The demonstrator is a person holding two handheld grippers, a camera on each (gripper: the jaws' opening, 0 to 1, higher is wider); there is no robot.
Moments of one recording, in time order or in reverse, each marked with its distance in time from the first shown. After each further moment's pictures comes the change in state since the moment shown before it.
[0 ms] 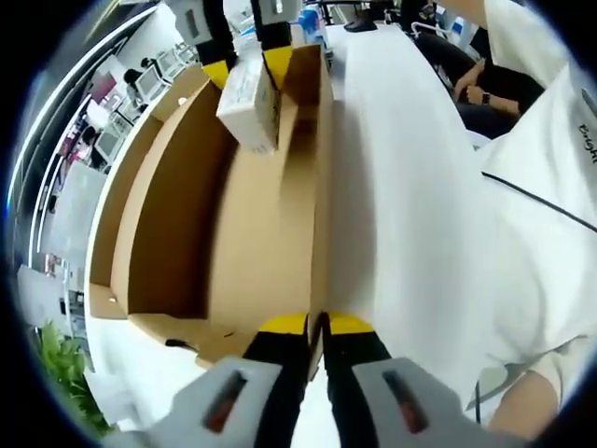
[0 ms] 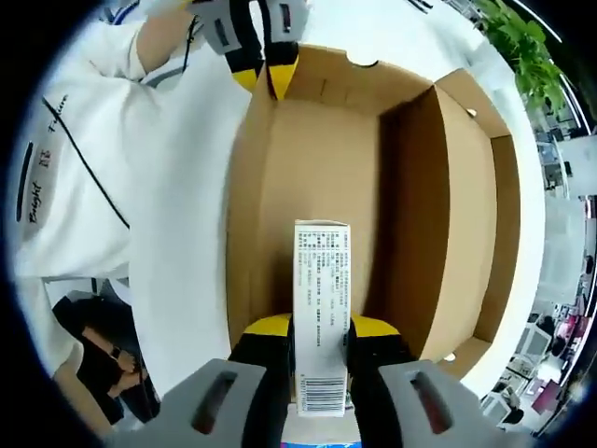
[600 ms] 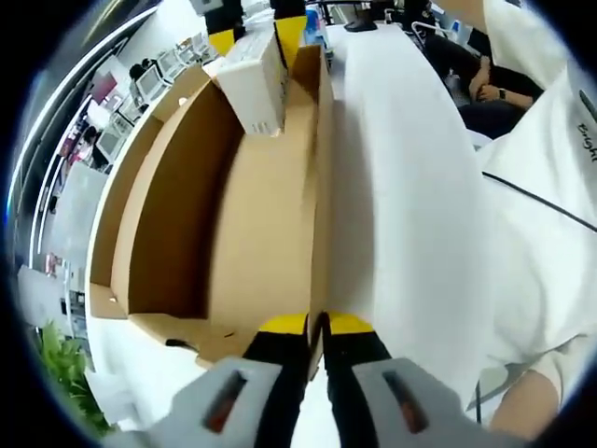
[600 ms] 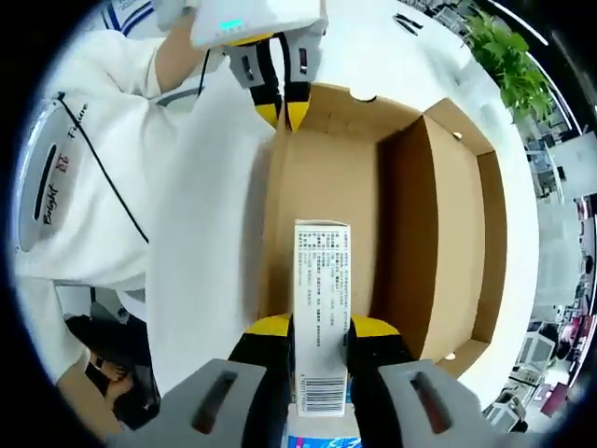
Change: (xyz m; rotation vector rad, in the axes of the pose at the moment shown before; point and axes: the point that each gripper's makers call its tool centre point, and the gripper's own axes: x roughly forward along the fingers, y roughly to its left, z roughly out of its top) left arm 0.000 0.000 0.000 -0.001 -0.002 0.005; right arm -0.028 0.020 0.010 -0.005 -0.139 -0.008
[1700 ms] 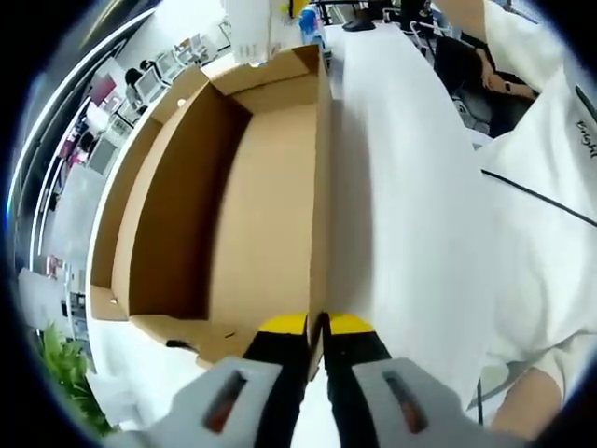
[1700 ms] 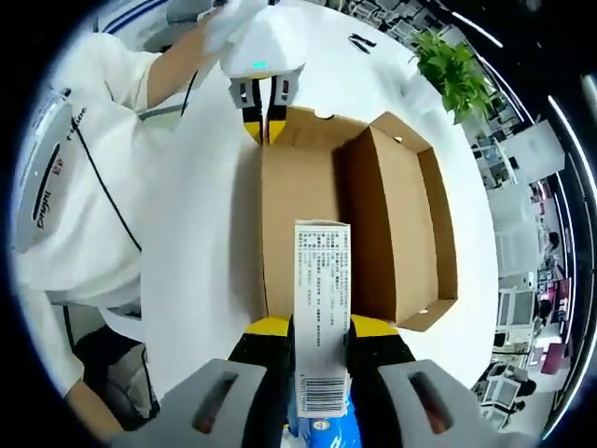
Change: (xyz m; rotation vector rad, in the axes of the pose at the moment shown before) left arm 0.000 0.000 -0.001 0.010 0.006 -0.003; right arm -0.057 0.006 -0.036 0.157 -0.075 -0.222
